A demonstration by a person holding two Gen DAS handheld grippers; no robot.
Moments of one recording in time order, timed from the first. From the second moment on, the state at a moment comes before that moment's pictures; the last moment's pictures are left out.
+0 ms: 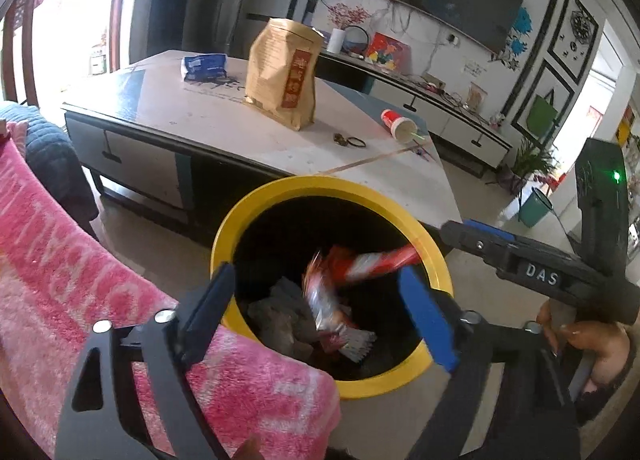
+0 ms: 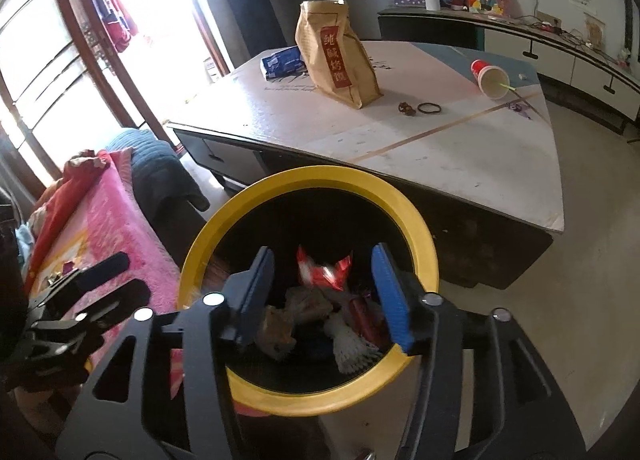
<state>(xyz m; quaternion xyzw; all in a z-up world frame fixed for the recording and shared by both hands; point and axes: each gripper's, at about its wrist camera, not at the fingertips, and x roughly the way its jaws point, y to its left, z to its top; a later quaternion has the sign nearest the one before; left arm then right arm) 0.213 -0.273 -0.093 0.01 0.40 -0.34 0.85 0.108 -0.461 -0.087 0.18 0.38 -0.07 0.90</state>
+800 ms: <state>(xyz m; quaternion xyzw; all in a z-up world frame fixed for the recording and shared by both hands) 0.184 -0.149 -0.042 -0.04 0.31 -0.22 0.92 0.099 -0.377 -0.032 0.12 0.30 0.02 0.95</state>
